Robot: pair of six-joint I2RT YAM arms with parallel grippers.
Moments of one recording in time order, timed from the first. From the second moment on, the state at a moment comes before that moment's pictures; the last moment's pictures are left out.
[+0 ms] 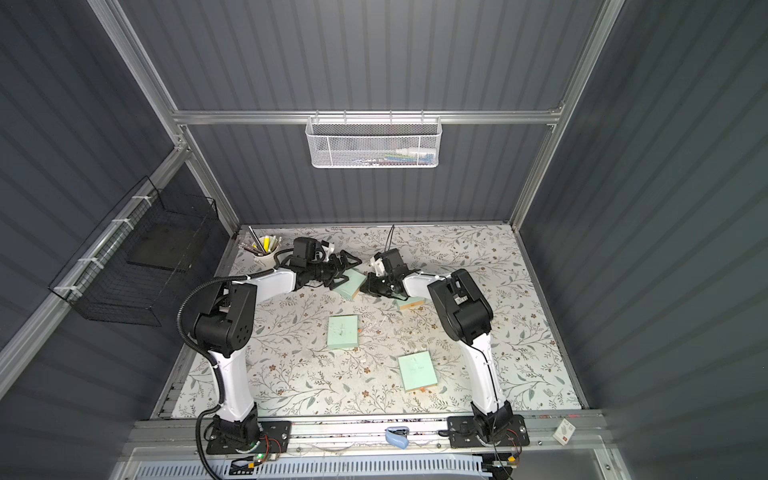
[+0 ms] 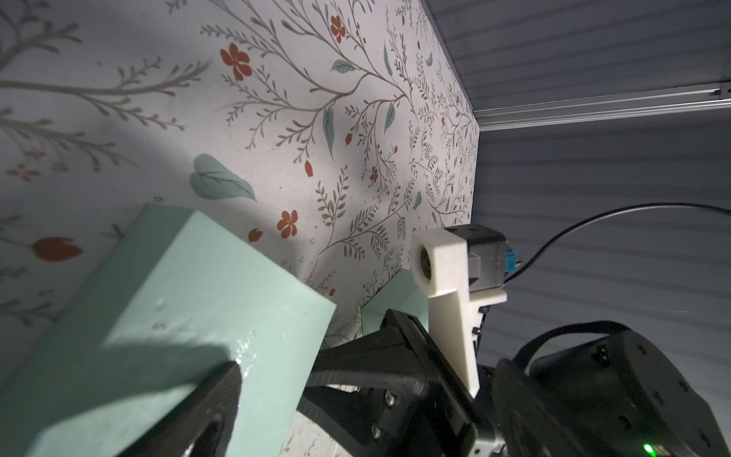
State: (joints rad) left arm -0.32 2.02 1.29 0.04 0.70 -0.88; right arm 0.52 2.21 1.40 0.01 -0.54 0.64
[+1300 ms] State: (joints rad) left arm -0.32 2.02 1.30 0.00 0.66 -0.84; right arm 0.51 2.01 1.10 0.13 -0.46 0.65
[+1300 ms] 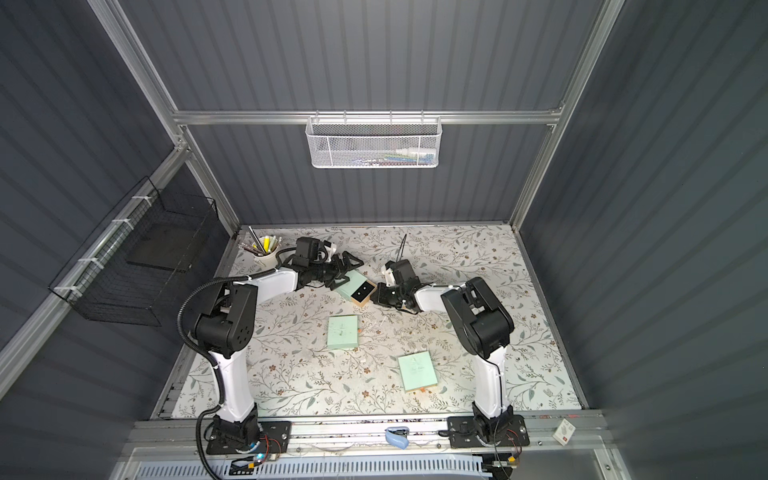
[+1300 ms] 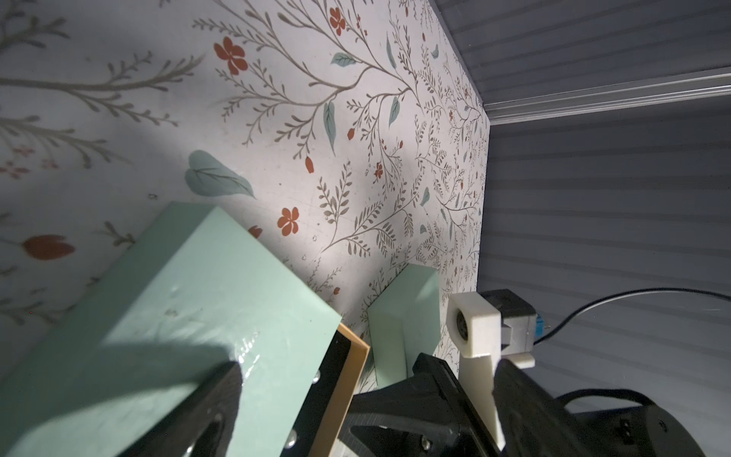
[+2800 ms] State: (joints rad) left arm -0.26 2.02 1.33 -0.04 0.63 -0.82; right arm 0.48 2.17 1.44 -0.09 -0.46 0.58
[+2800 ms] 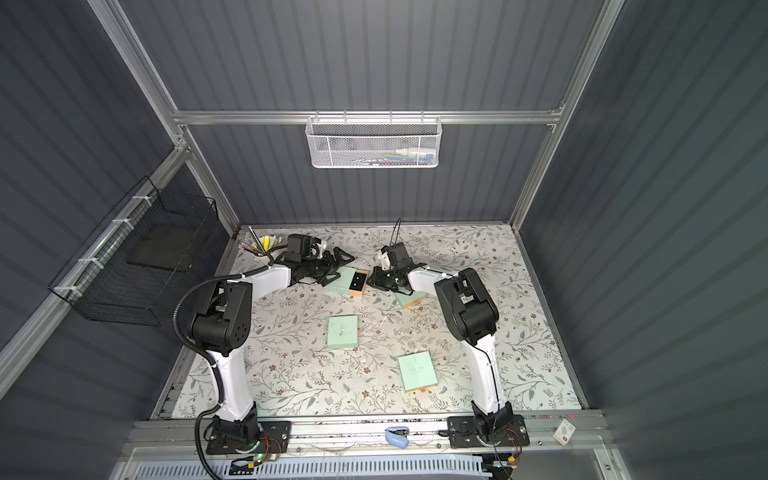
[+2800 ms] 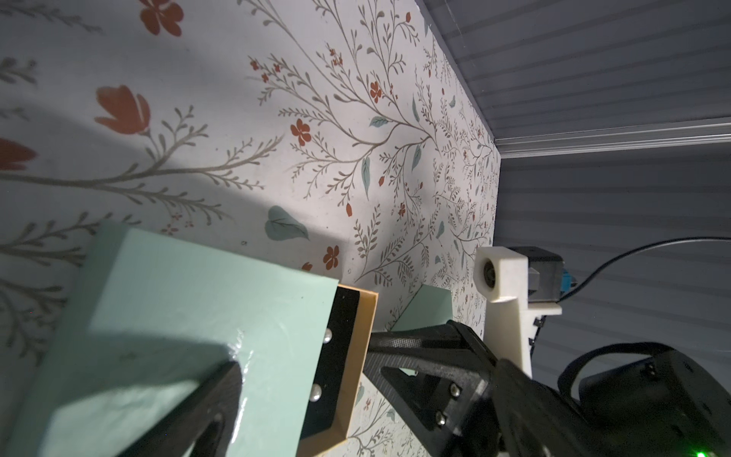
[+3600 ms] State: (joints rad) left arm -0.25 2.02 1.31 -0.01 0.66 -0.82; right arm 0.60 2.23 1.81 -0.52 -0.22 0.40
